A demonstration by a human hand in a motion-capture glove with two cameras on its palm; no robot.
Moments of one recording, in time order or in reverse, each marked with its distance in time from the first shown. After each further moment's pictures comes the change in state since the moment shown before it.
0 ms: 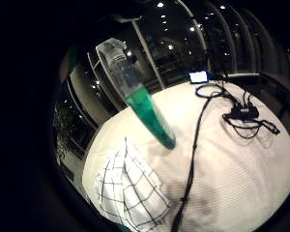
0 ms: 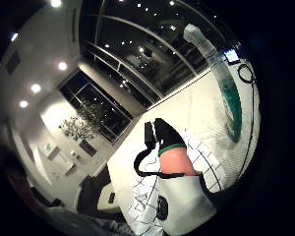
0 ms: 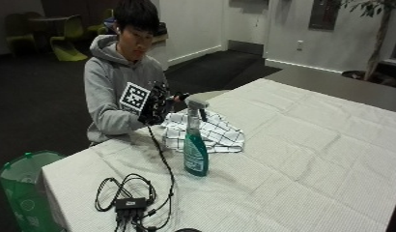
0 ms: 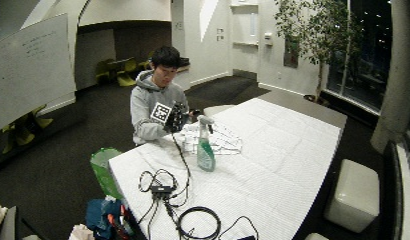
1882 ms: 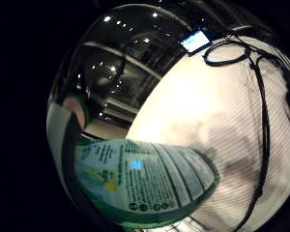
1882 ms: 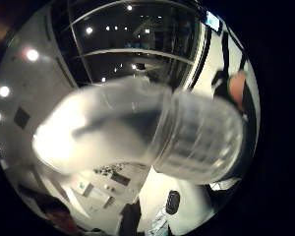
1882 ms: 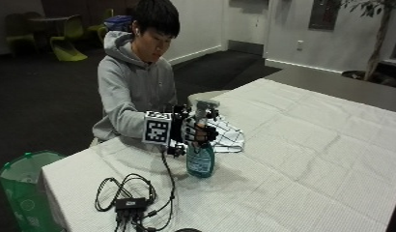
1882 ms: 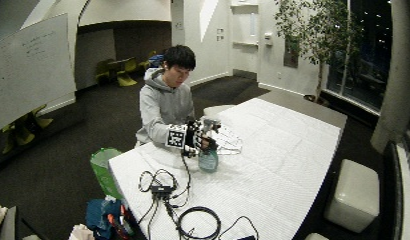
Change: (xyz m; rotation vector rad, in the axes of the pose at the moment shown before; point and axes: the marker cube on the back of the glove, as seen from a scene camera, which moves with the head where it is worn) arm 0.059 -0.107 0.111 0.039 -0.261 0.428
